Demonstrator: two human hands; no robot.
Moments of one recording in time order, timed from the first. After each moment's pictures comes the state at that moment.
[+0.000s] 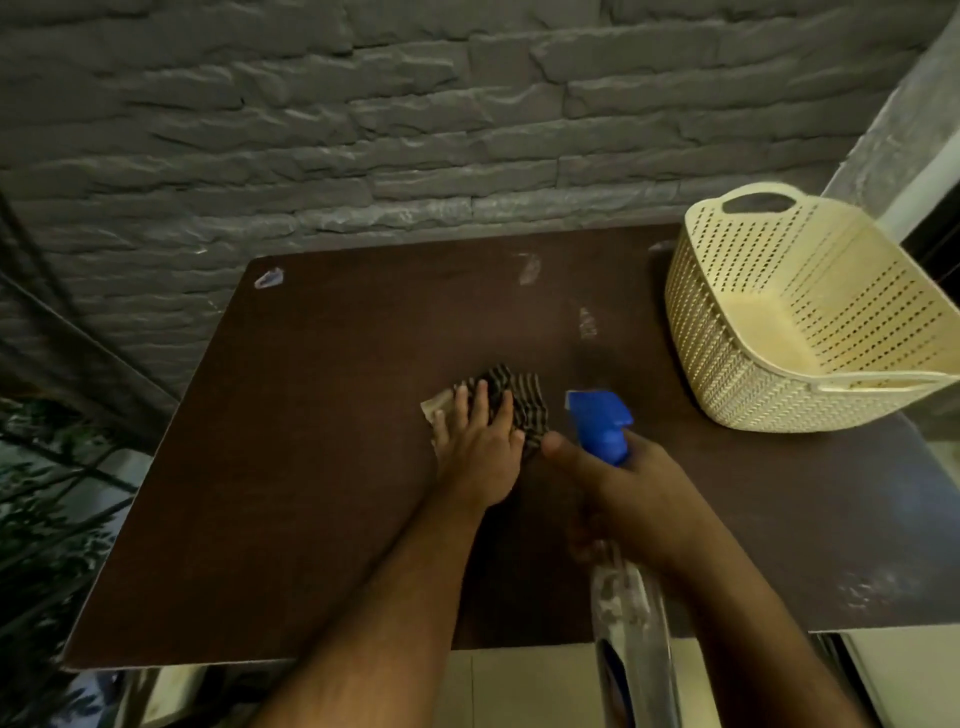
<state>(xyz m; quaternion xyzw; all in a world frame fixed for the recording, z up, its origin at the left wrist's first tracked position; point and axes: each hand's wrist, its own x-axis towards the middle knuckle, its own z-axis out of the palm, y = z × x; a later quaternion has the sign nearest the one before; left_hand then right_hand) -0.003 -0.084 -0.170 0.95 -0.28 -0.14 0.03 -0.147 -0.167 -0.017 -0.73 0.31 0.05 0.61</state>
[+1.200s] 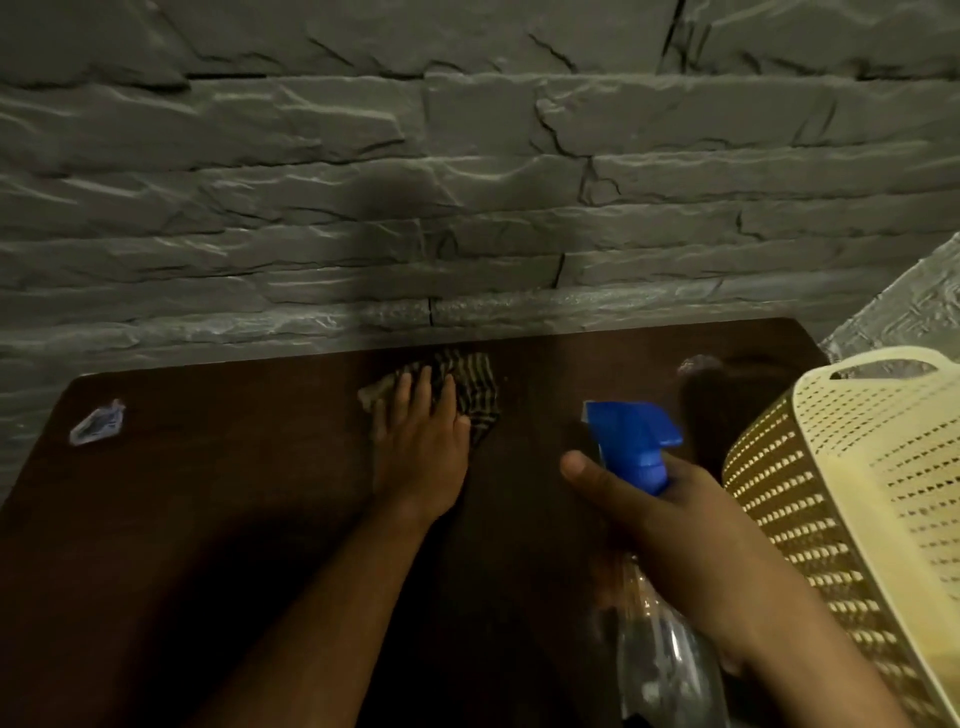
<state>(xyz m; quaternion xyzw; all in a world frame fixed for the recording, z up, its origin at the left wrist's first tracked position) 0.260 -0.193 -0.189 0.96 -0.26 -0.08 0.09 0.090 -0.293 -0.006 -0.70 0.41 0.10 0.57</state>
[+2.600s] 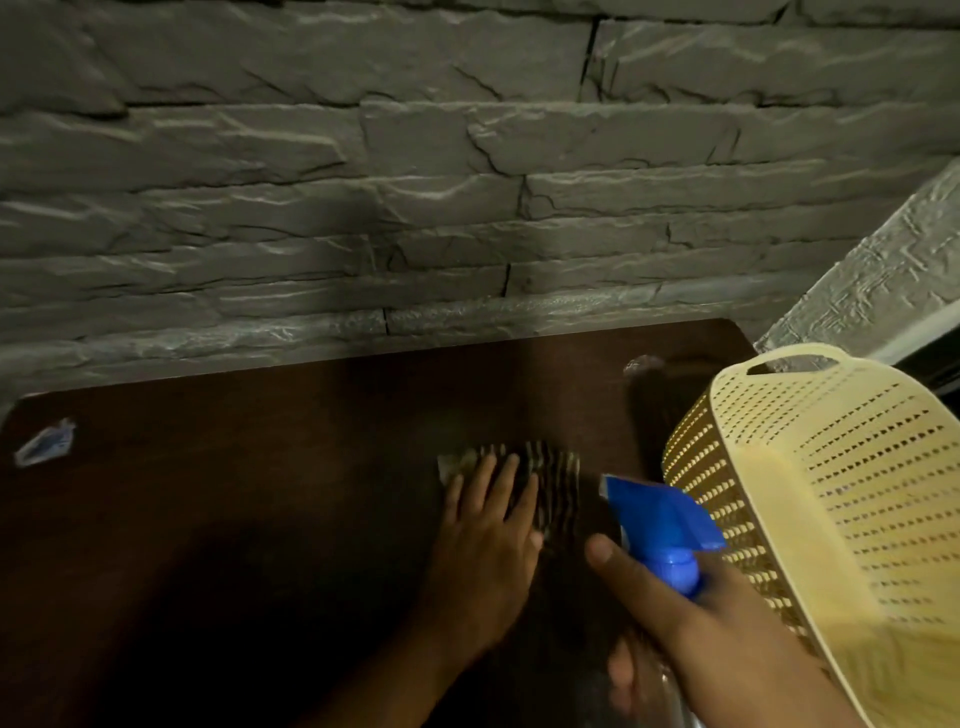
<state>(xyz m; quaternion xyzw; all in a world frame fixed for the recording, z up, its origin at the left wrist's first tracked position) 0.140 -0.219 -0.175 0.88 -0.45 -0.14 0.09 0.026 -0.291 0.009 -0.67 0.46 0.09 0.58</state>
